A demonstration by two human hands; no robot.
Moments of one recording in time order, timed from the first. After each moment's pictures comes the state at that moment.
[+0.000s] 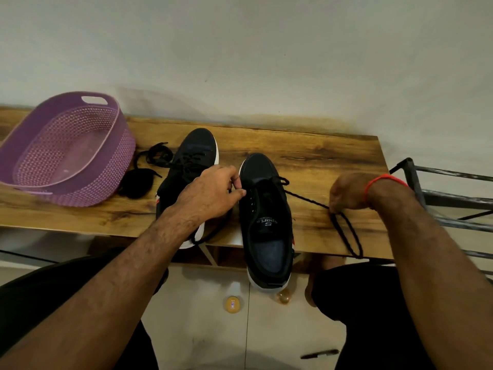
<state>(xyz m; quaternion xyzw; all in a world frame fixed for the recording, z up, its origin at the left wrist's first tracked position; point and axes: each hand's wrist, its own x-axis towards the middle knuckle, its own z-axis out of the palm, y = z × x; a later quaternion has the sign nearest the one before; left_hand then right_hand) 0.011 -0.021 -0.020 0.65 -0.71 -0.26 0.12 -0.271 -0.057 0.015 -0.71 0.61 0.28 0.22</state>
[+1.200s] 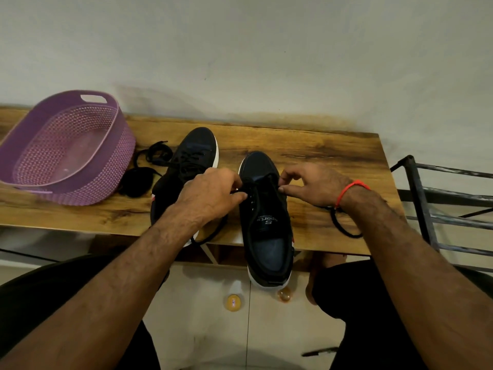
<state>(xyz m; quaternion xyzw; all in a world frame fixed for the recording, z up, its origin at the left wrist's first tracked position) 0.001 -0.012 0.003 0.67 -0.70 -0.23 0.00 -0.225 -0.050 0.004 -0.80 0.53 0.00 0.29</state>
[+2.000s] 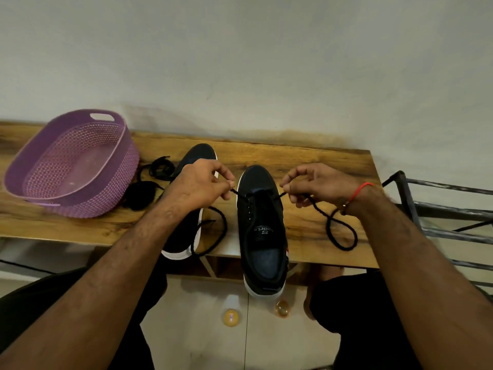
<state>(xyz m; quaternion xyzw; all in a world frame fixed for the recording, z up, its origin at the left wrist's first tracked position) 0.022 -0.026 0.032 0.68 -0.62 -0.36 0.18 -0.239 -0.053 0.034 -0.61 0.54 -0.14 0.56</state>
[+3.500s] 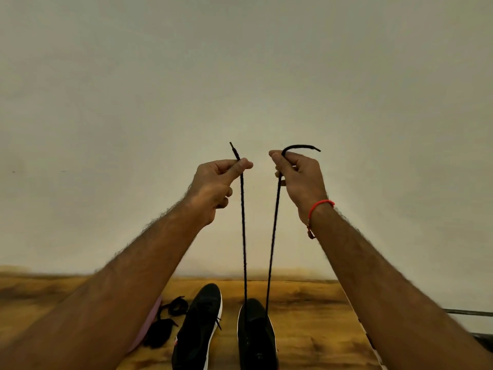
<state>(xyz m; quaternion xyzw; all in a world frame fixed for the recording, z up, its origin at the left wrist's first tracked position) -0.019 0.016 0.345 0.47 -0.54 -0.39 0.57 -0.188 -0.005 0.336 -0.57 0.41 -0.65 0.28</state>
